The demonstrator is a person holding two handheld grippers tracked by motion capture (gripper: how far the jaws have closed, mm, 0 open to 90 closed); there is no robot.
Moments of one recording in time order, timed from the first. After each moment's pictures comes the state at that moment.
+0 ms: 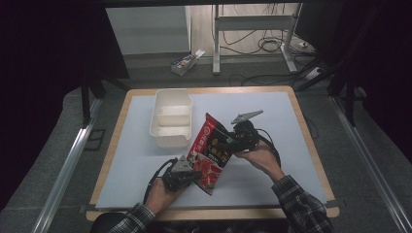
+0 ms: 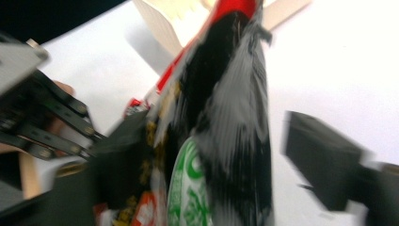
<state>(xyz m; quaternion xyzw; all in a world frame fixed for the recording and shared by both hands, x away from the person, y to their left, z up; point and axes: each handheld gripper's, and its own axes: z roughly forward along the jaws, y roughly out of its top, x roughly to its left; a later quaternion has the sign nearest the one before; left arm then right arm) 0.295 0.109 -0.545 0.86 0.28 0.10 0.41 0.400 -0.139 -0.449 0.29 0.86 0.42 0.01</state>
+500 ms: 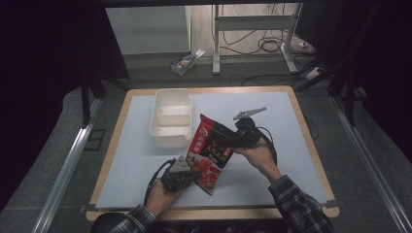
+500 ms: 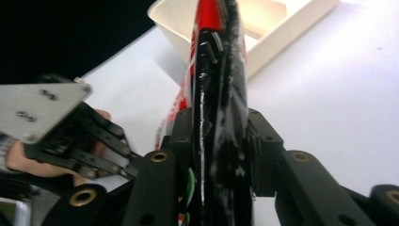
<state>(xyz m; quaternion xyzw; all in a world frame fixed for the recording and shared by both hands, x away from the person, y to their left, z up) 0.290 0.113 -0.542 0.85 0.30 0.09 0.43 0.400 -0.141 -0.439 0.30 0.84 0.45 -0.04</state>
